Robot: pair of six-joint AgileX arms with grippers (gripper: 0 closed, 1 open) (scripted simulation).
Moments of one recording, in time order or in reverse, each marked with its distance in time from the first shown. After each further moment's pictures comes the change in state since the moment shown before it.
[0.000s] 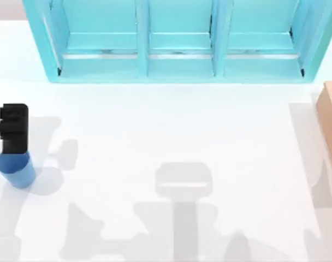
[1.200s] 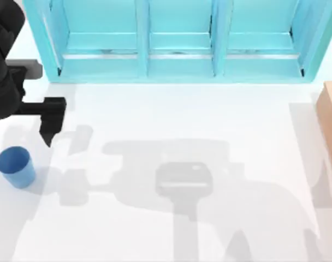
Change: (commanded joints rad) left arm -0.047 0.665 0.449 -0.349 0.008 -0.042; right arm 0.000 0.000 0.000 0.000 0.000 0.000
